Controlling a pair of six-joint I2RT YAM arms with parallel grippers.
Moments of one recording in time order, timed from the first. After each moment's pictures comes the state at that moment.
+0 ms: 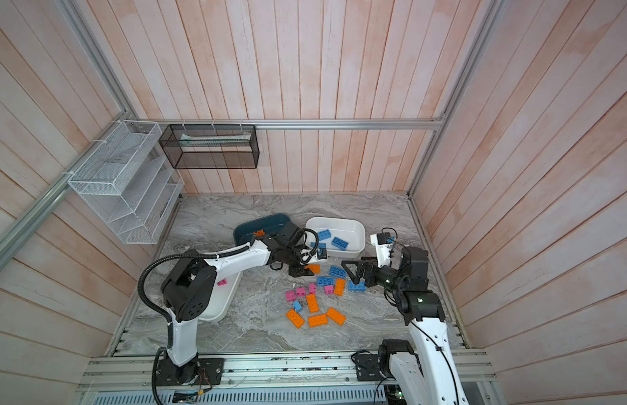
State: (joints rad) left arm -0.75 2.03 1.49 -0.48 0.36 0.79; right arm -0.01 0.72 0.68 -0.52 -0.75 0.23
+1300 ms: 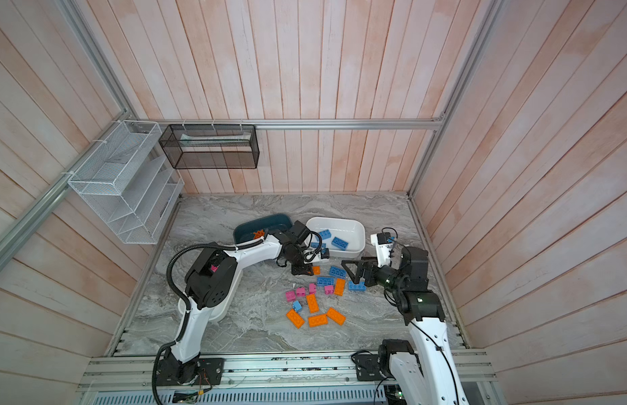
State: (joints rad) left arm -0.73 2.21 1.66 -0.65 0.38 0.76; right arm -0.01 0.72 0.68 -0.51 -0.75 0.23
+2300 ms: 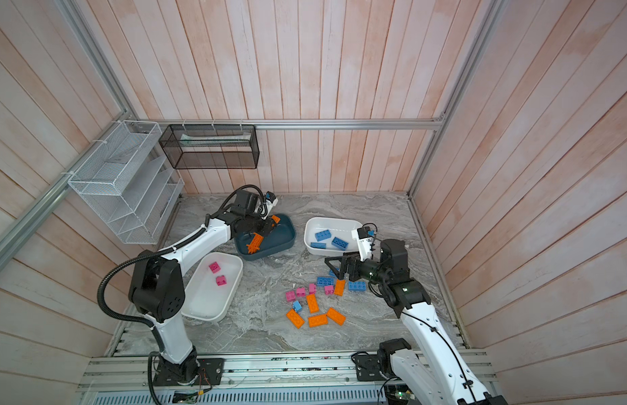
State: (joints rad) left arm -0.41 1.91 1.53 -0.45 0.16 0.11; right arm 0.23 0.85 0.68 -0.31 -0.66 0.34
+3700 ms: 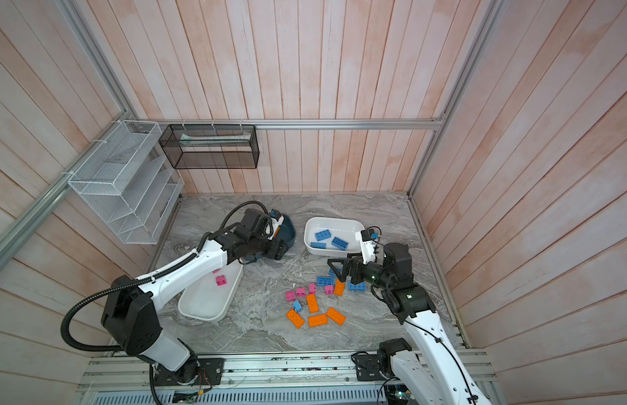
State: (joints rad) left arm -0.66 1.58 1.21 -0.55 0.08 -0.17; right arm 0.23 0.77 0.68 -0.37 -0.60 0.33
